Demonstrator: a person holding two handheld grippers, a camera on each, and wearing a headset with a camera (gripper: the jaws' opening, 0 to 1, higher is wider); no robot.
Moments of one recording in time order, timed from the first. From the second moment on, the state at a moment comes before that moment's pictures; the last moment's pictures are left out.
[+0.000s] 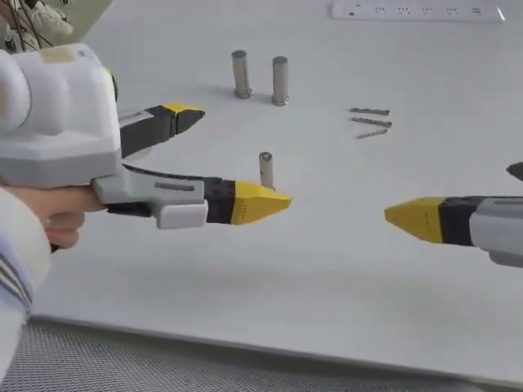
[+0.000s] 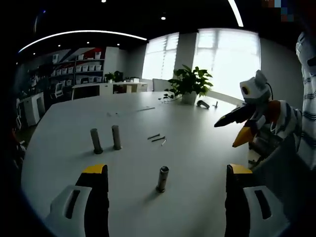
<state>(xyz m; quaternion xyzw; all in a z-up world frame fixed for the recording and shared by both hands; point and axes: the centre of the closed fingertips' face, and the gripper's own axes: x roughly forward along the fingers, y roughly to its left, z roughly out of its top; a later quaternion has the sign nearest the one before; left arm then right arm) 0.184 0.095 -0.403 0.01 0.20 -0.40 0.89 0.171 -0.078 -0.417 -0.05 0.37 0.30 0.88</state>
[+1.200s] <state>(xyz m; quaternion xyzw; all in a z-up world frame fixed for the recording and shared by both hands) 0.168 0.129 -0.414 -0.01 0.22 -0.33 0.92 0.232 -0.060 -0.445 -0.19 0.38 0.41 0.81</state>
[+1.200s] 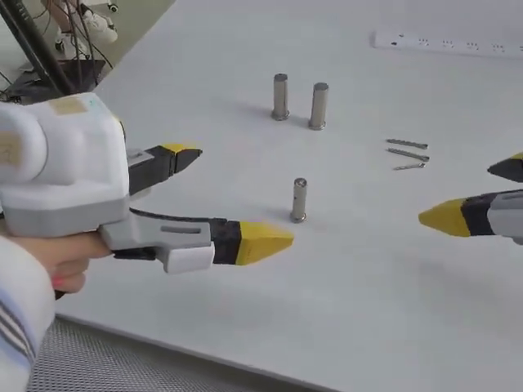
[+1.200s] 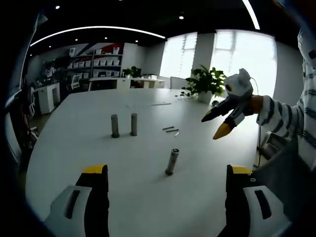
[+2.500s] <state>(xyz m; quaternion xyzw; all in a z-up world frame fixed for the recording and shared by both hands) 0.160 0.136 -0.407 0.01 0.22 -0.31 0.92 0.296 -0.029 -0.480 -0.30 0.38 0.53 0.70</state>
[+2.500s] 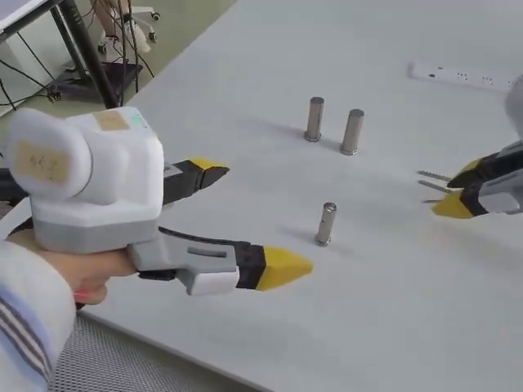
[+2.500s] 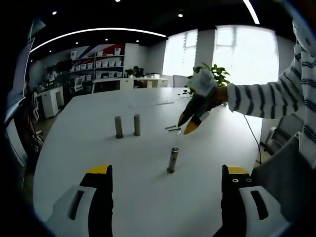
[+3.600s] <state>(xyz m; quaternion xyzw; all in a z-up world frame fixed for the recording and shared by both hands) 0.164 0.136 -0.409 0.00 0.22 -0.31 0.93 0.310 -0.039 -0.494 -0.39 0.40 0.56 0.61</state>
